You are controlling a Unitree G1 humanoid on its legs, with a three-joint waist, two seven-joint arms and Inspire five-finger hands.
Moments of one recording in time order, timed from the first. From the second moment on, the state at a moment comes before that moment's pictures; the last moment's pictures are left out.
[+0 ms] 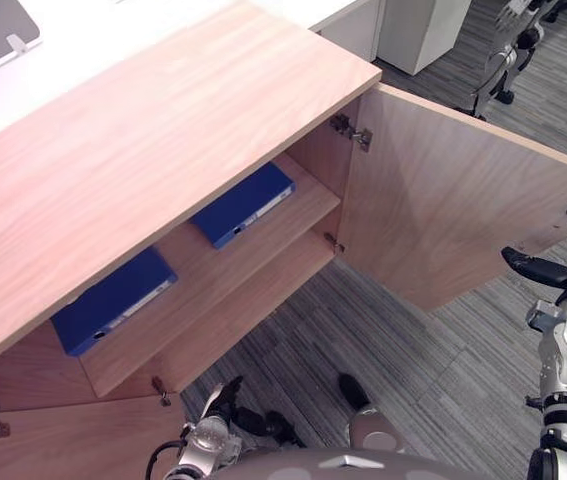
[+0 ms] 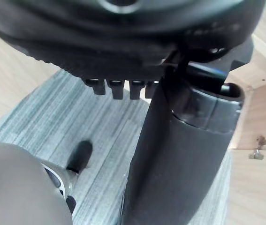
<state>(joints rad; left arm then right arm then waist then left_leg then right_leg) 0.04 0.07 -0.06 1.03 0.28 -0.05 0.07 -0.16 -0.51 -0.41 0.53 0.24 -0.11 -0.18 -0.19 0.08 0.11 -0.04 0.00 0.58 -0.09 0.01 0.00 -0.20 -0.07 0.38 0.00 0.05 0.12</state>
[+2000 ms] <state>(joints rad) 0.08 0.09 -0.14 0.95 0.33 -0.04 0.14 0.45 -0.10 0.44 -0.23 0.24 -0.13 -0.10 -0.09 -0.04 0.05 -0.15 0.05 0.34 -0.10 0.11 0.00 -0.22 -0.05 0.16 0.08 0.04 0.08</state>
